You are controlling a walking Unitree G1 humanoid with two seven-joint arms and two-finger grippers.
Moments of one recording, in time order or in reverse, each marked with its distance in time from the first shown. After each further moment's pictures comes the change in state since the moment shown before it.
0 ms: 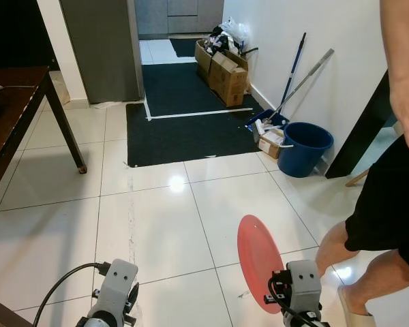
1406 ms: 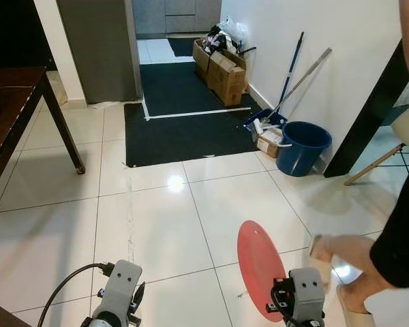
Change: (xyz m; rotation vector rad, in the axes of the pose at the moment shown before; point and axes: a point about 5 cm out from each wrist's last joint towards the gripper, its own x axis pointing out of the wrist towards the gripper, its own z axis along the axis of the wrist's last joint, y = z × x) left arm 0.000 -0.008 0.001 -0.006 -0.041 -0.044; right arm -0.010 0.000 -0.004 0.000 0.007 0.013
